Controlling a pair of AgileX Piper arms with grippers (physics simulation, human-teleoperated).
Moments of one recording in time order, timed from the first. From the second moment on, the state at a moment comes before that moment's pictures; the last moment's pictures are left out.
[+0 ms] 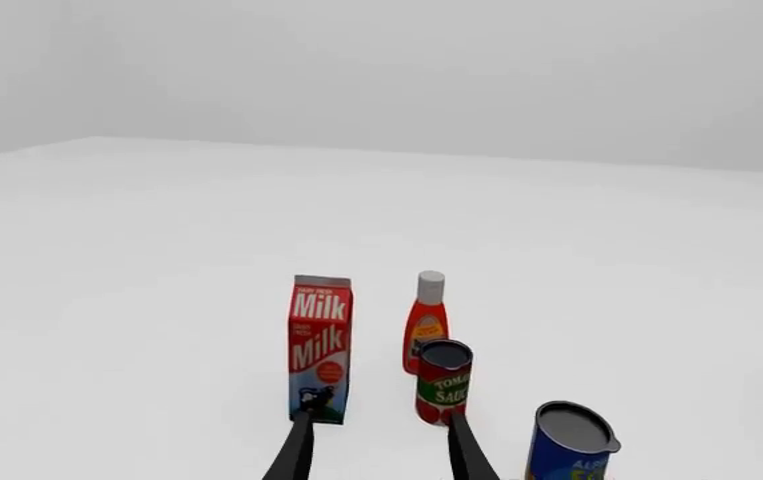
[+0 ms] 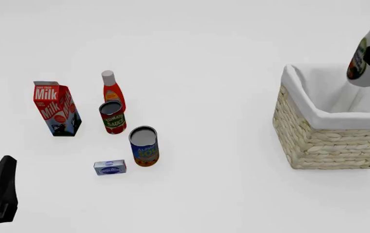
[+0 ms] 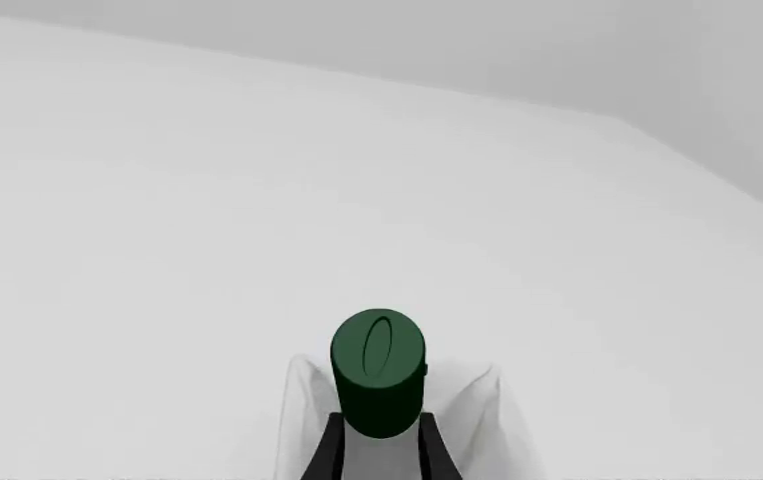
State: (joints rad) left arm 0.05 0.06 0.00 -0.16 -0.05; right arm -0.10 0.95 -0.90 0.07 -0.18
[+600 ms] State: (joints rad) left arm 0.05 0.06 0.00 -0.16 -0.04; right arm -0.12 1.10 -0.90 -0.01 -0.21
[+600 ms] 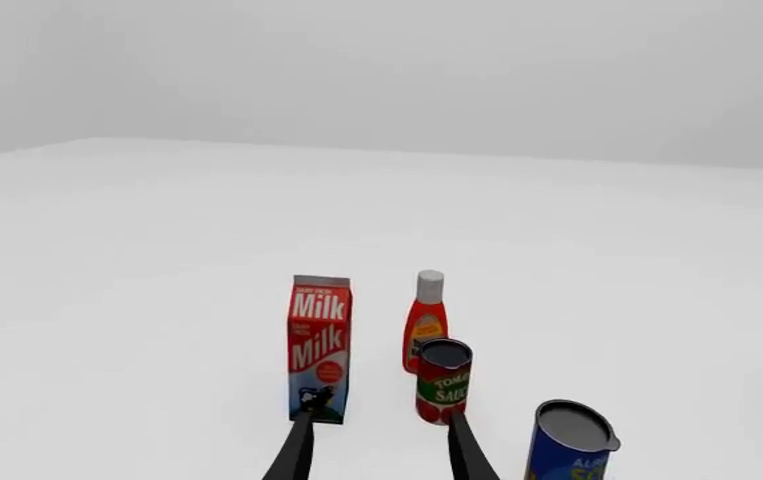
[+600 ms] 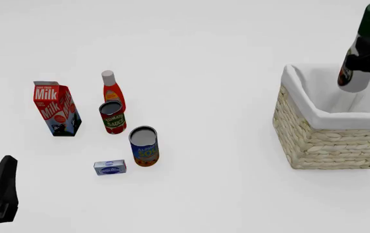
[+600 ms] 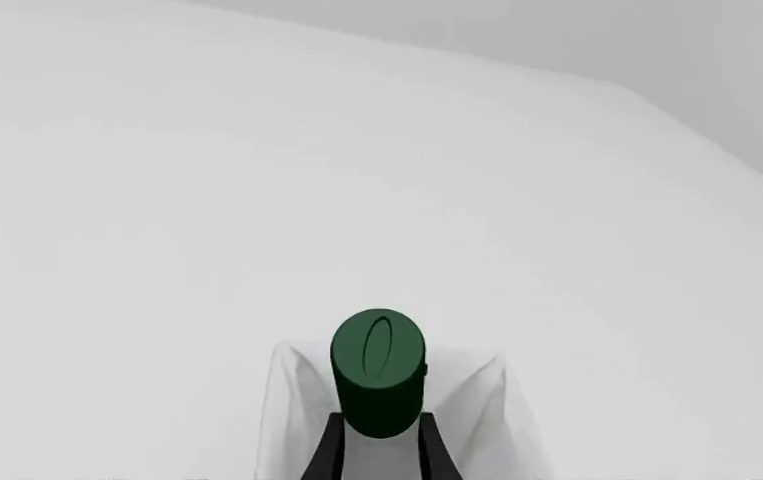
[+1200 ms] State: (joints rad) left arm 0.05 0.08 0.00 -0.17 -0.04; right arm -0.15 1.16 -0.84 -0.06 -0.22
